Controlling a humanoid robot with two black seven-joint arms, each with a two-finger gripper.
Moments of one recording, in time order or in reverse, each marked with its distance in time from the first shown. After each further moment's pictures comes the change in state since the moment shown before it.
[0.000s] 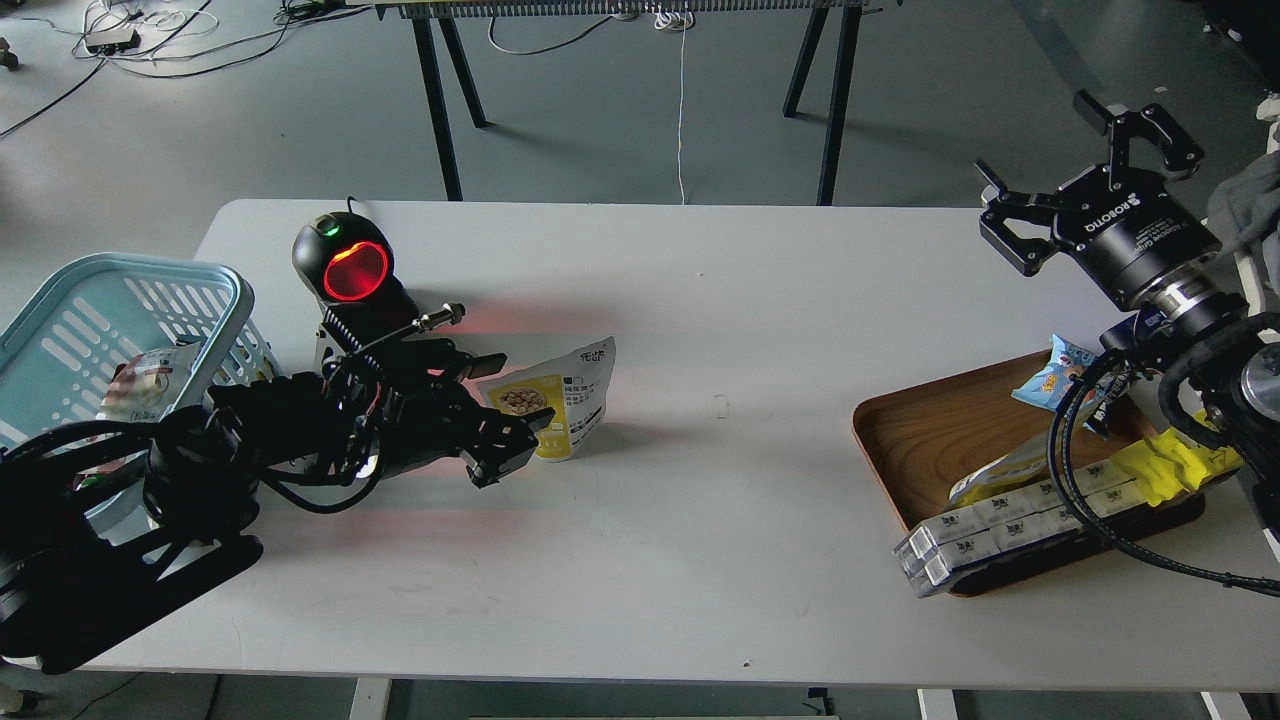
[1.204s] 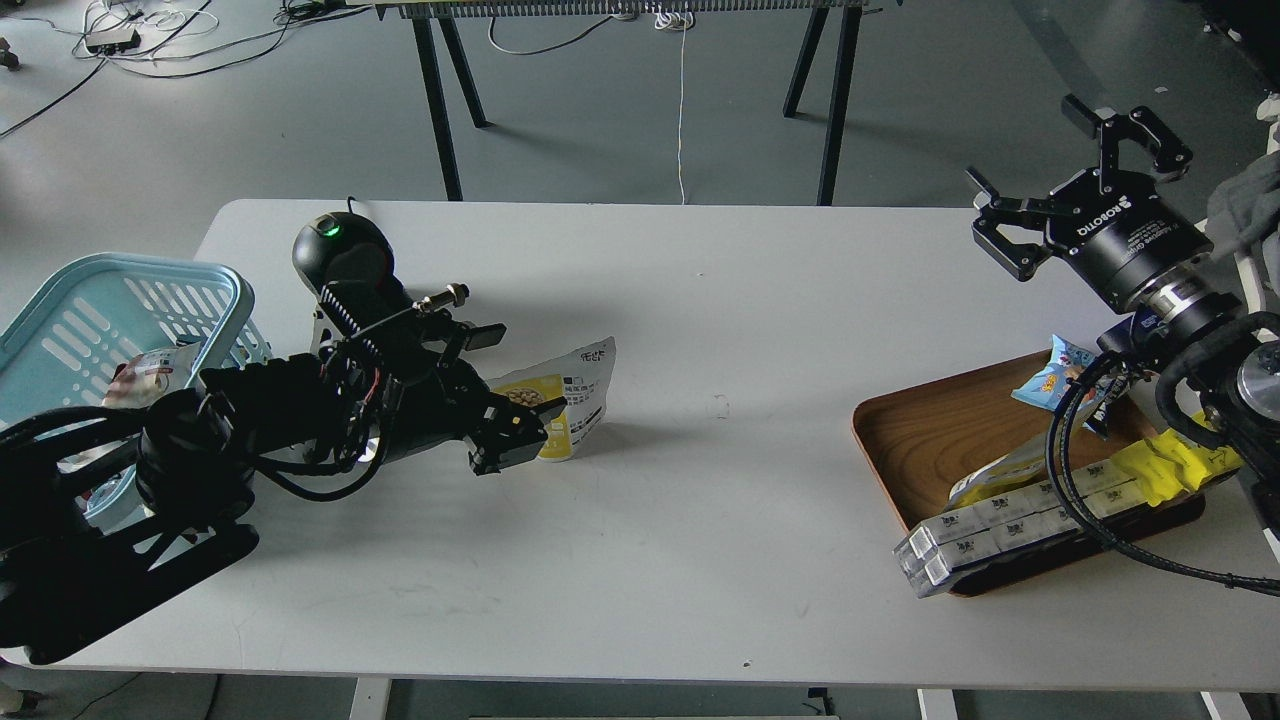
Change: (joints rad) left arm -0.024 0.010 -0.002 -0.050 0.000 0.001 0.014; right arm 0.005 -0.006 -0.031 -0.006 0.000 0.000 -0.004
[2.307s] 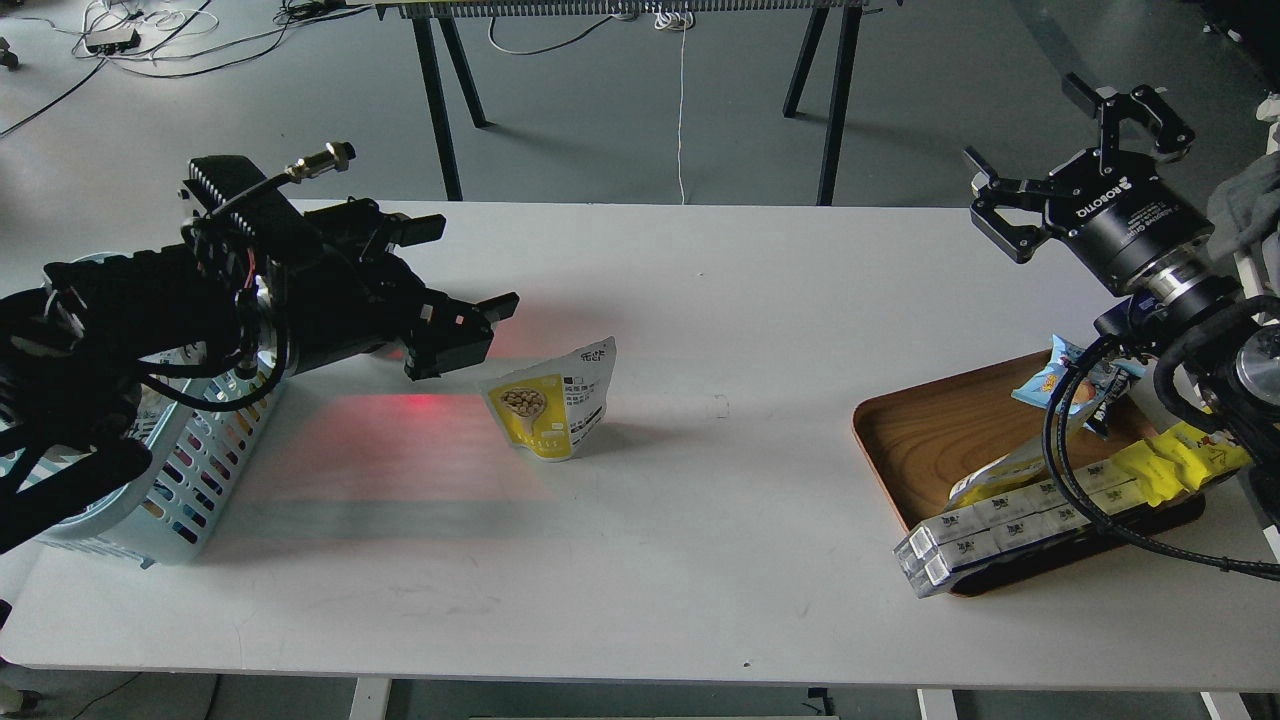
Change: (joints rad) left arm -0.160 0.182 -0.008 -0.078 -0.184 0.047 -0.018; right arm 0.042 0.006 -0.004 -0.006 0.005 0.005 -0.003
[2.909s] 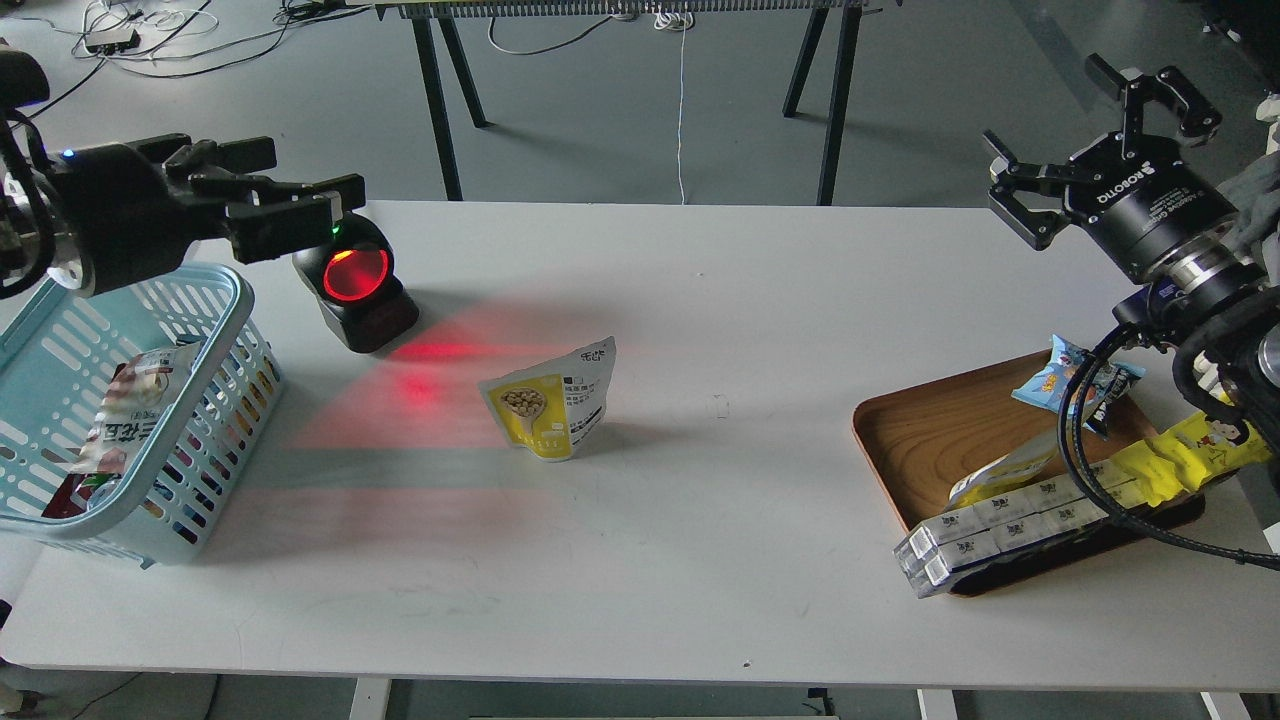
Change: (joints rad) left arm -0.026 0.294 -0.105 0.016 -0.364 -0.025 -0.028; right arm 0.005 -0.008 0.006 0.001 0.003 0.009 -0.001
